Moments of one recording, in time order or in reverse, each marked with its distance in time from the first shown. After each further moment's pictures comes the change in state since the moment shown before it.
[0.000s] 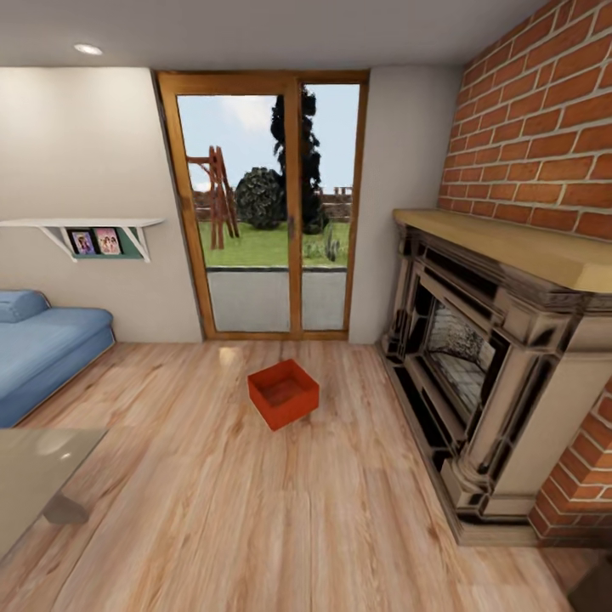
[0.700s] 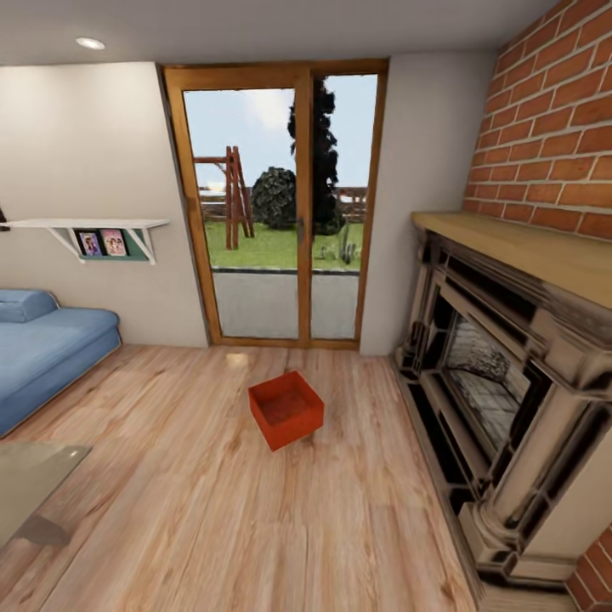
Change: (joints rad) left arm 0.000 0.000 0.000 0.000 0.000 0.000 0.001; right arm 0.000 0.000 0.000 0.000 0.000 0.000 0.000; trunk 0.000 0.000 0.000
